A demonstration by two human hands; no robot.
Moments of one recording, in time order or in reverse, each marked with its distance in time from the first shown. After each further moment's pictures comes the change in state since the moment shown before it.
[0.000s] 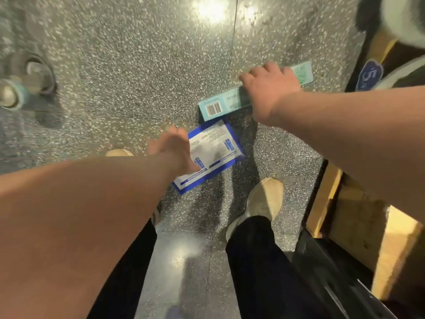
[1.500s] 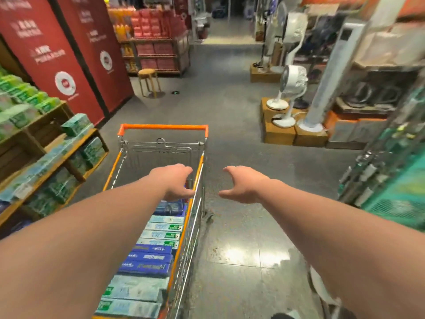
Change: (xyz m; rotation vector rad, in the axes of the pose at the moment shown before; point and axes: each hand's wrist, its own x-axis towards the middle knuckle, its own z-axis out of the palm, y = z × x) left_hand -0.740 -0.350 -0.587 0.134 0.891 0.158; right_hand -0.530 -0.137 -0.758 0.342 0.656 -0.077
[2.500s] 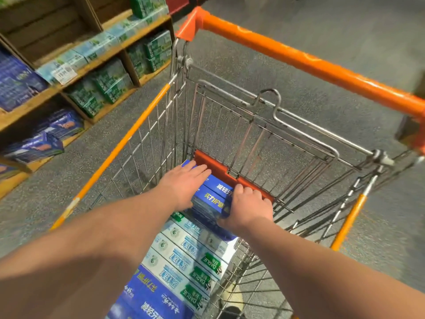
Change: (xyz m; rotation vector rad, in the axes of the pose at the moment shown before) left_hand 0.306 -0.293 0.359 -0.086 -0.268 -0.201; right_hand 0.469 -0.089 0.345 -0.305 -0.335 -0.102
